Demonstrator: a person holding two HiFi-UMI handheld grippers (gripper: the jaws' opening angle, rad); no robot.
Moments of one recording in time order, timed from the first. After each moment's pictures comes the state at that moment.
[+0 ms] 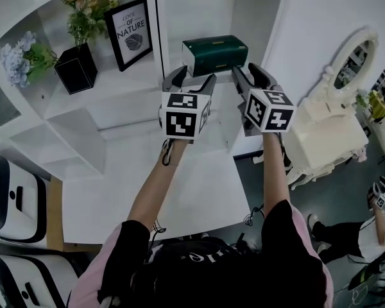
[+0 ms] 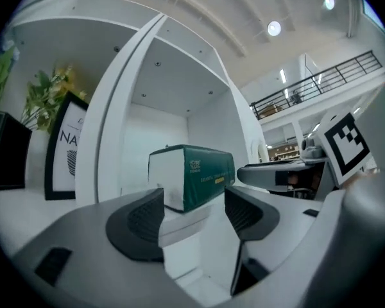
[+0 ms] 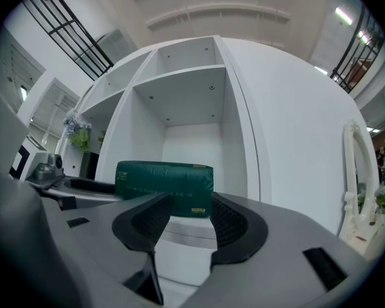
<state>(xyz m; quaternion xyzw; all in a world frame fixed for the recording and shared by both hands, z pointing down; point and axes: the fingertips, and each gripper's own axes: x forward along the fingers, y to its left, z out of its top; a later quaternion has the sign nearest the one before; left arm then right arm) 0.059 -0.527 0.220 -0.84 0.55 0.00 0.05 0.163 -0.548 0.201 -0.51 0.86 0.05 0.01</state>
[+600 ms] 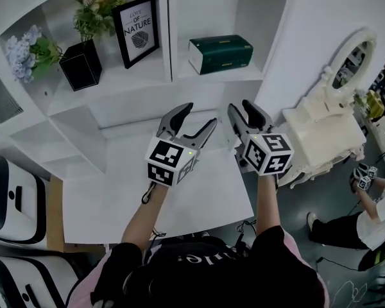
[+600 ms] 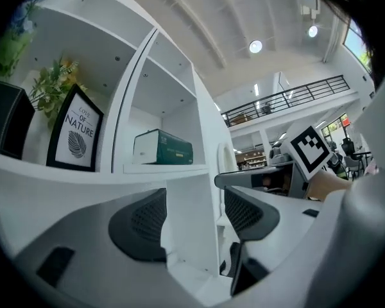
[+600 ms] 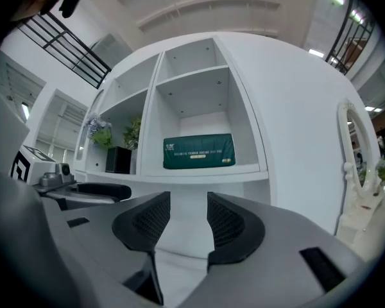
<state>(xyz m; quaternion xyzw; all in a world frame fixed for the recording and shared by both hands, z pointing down) 0.054 -0.426 0.283 -0.90 0.43 0.01 0.07 0.141 -0.464 0.275 -0.49 0.87 0.00 0.01</state>
